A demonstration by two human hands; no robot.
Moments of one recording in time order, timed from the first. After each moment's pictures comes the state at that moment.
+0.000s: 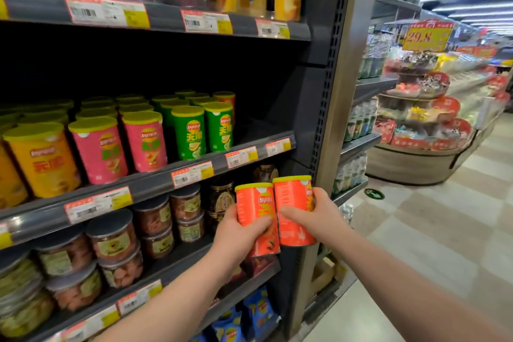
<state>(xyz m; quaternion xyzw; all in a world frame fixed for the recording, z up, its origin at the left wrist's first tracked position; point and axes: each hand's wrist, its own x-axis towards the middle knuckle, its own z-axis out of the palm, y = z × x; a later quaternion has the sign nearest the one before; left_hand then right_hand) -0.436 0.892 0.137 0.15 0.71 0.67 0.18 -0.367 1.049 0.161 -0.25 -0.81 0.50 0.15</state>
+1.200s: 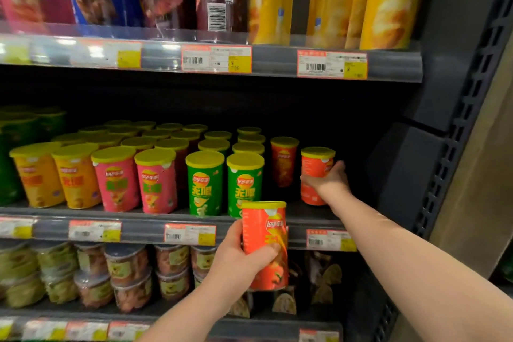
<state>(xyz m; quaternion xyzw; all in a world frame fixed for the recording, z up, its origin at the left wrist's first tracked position) -0.538 1.018 0.180 -0.03 0.70 0.72 -0.04 -0.704 1.188 0.223 -0.09 -0.85 0.51 0.14</state>
